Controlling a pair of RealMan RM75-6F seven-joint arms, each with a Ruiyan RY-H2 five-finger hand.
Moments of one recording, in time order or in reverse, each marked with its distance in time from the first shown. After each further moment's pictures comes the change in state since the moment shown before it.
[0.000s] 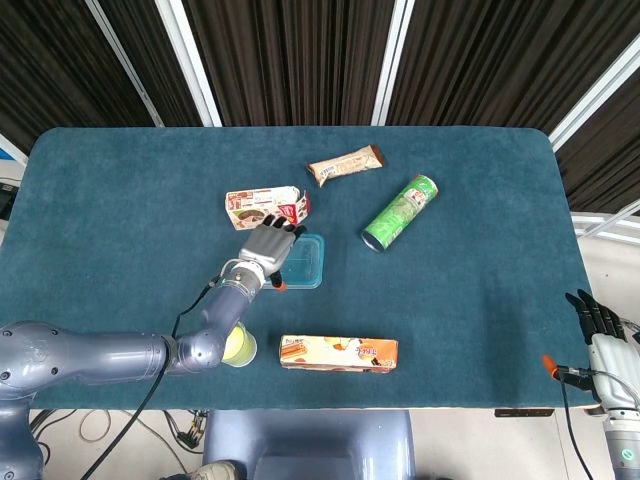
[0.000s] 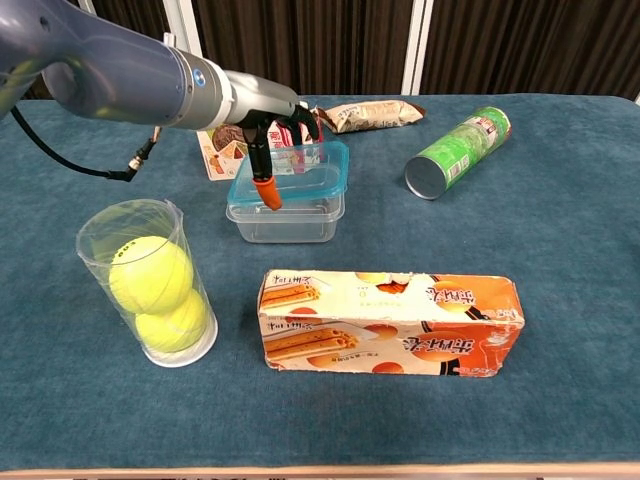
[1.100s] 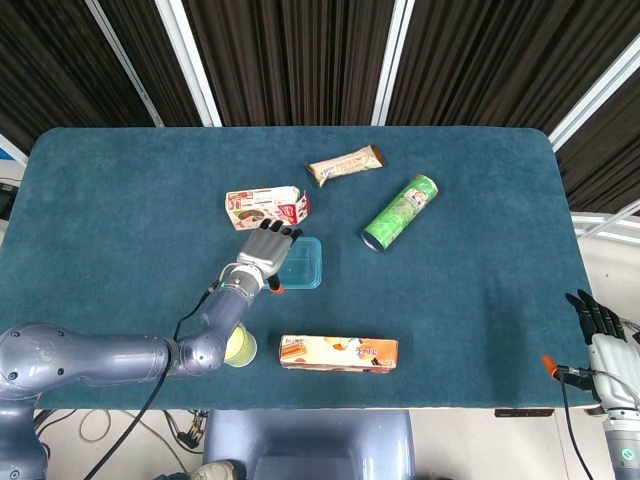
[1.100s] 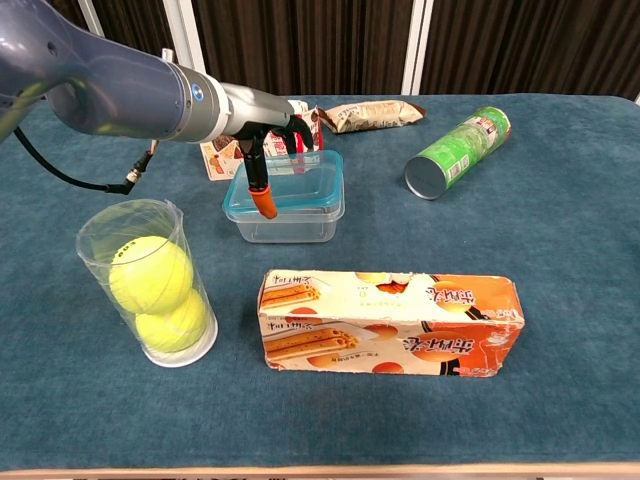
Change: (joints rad) left arm 0.007 -0.024 0.011 0.016 -0.010 0.019 0.003; right arm 0.000 0.000 0.002 -0.001 0.004 -0.004 0.001
